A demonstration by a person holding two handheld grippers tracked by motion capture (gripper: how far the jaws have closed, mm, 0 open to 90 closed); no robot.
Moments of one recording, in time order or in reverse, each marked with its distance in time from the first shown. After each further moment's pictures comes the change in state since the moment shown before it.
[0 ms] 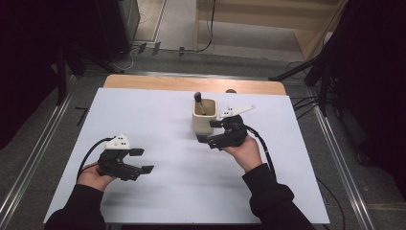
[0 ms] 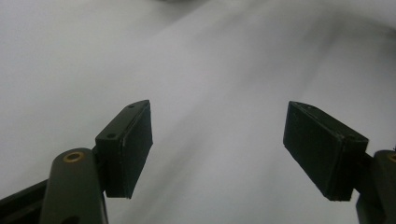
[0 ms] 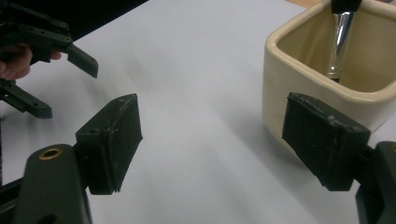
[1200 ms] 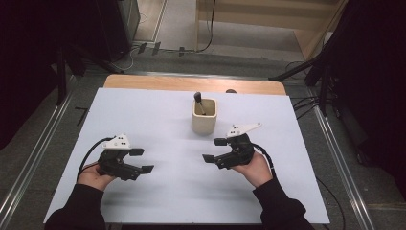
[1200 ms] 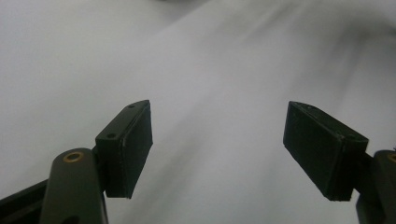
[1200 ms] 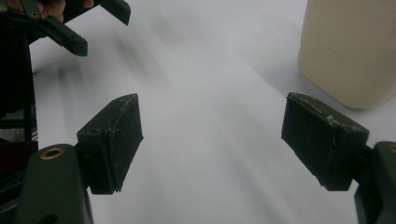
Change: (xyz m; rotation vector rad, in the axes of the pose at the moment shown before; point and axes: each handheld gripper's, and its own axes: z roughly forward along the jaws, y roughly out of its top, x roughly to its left) left arm 0.002 0.000 0.001 -0.002 -0.004 0.000; right arm 0.012 -0.045 -0.015 0.055 0.067 -0.023
